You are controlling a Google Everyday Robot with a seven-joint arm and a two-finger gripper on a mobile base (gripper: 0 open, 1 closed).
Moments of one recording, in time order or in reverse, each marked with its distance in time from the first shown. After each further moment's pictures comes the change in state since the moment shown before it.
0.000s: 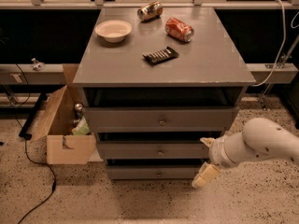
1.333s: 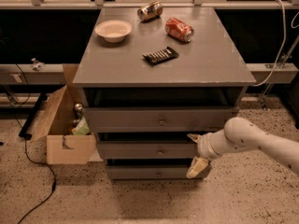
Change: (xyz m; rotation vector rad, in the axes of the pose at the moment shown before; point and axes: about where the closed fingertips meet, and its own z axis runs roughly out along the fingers) arm 0.022 -0.065 0.097 -0.028 -0.059 -0.199
